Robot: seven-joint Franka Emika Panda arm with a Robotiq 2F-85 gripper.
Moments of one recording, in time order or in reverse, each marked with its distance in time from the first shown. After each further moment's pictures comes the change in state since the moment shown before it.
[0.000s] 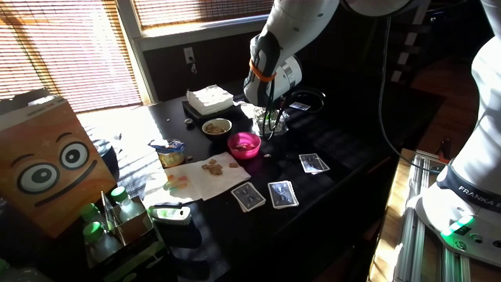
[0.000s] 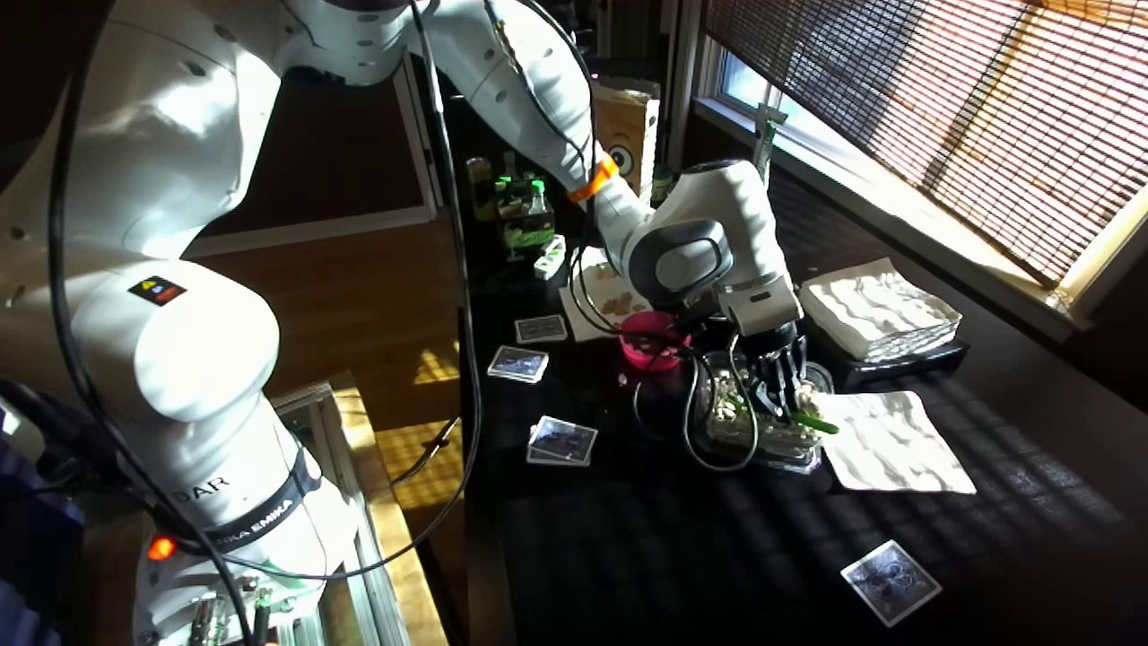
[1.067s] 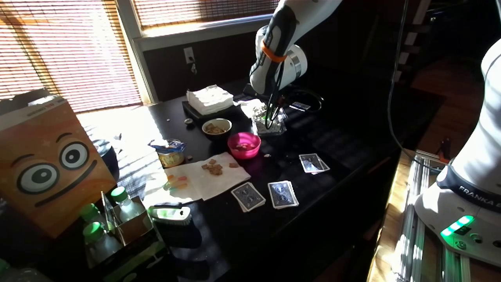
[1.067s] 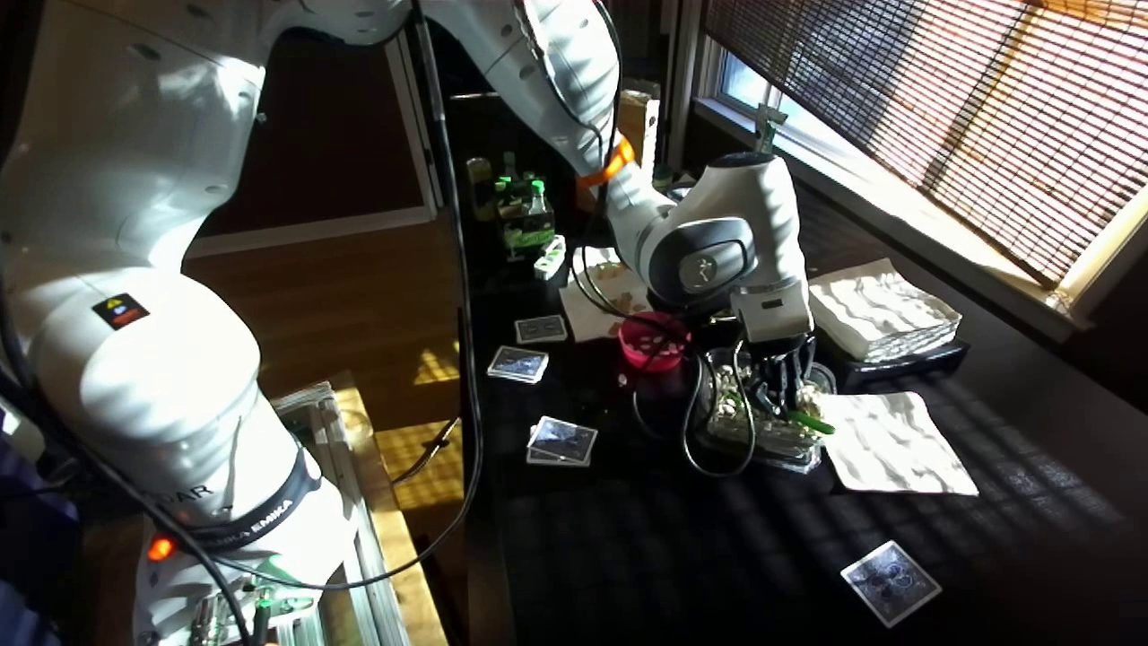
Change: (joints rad) arm -0.226 -0.164 0.185 0.000 -0.194 -0.003 0.153
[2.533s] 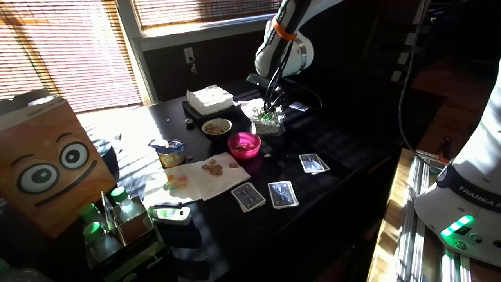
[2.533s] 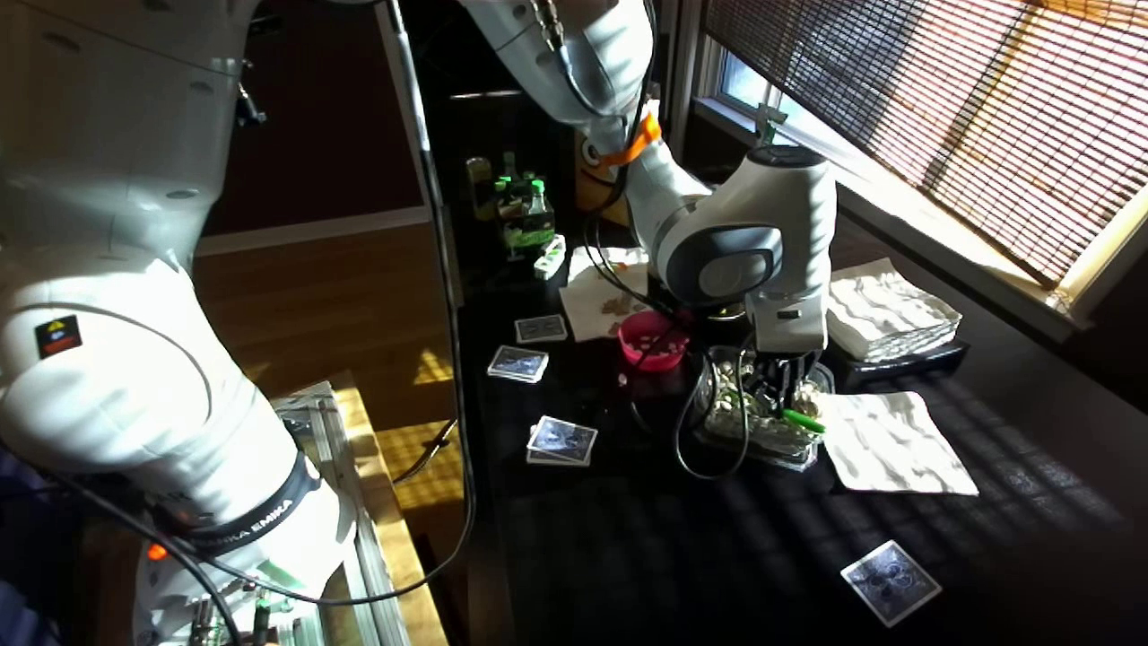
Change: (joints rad) arm -0.300 -0.135 0.261 0.002 -0.045 -0.058 0.026
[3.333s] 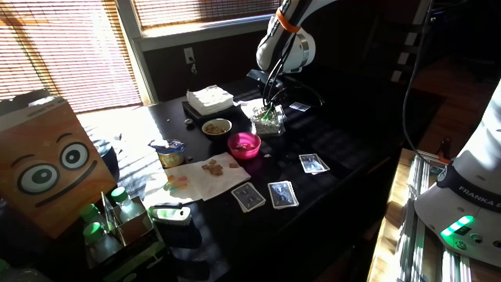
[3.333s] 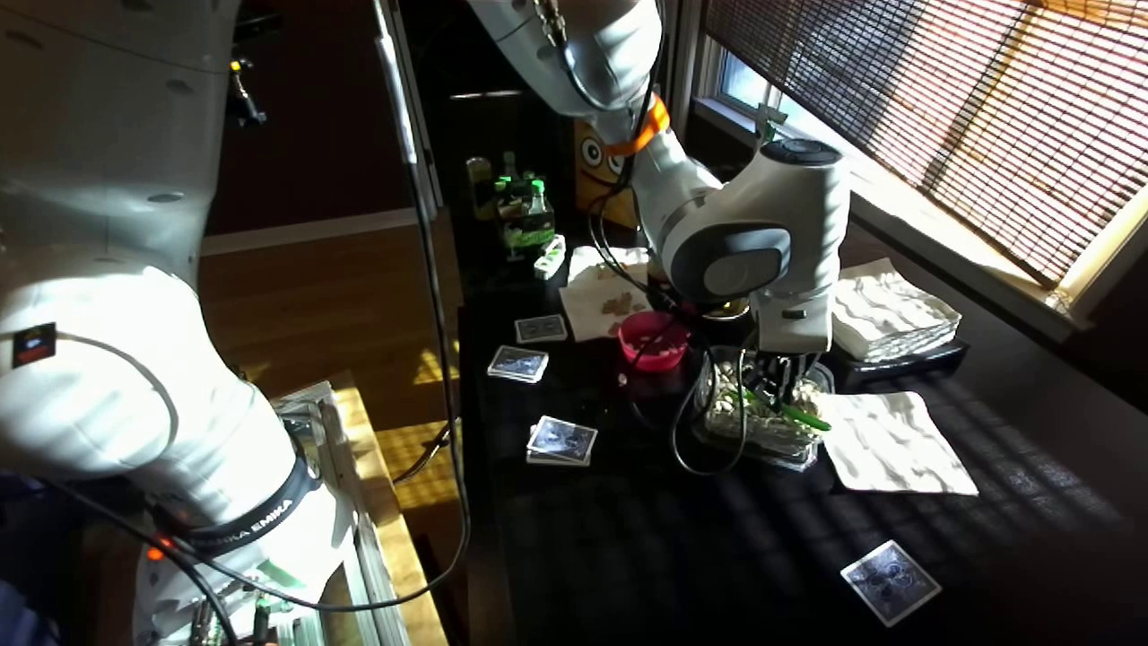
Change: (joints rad) arm -0.103 -0.039 0.094 0.000 0.000 -0.025 -0.001
